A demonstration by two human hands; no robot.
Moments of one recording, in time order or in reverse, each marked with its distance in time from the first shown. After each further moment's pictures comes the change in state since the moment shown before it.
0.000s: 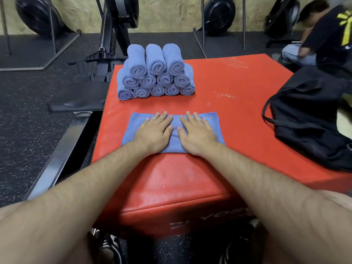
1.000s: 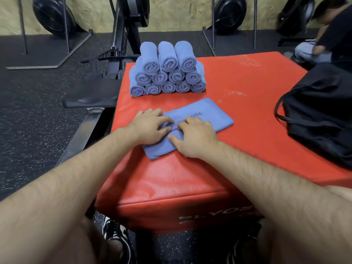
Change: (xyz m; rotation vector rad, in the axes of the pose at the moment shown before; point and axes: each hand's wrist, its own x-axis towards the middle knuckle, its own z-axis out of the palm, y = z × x) left_hand -0.021 -0.037 -0.044 0.200 -0.019 0.143; right_hand -0.031 -0.050 -0.019 -0.093 0.073 -0.108
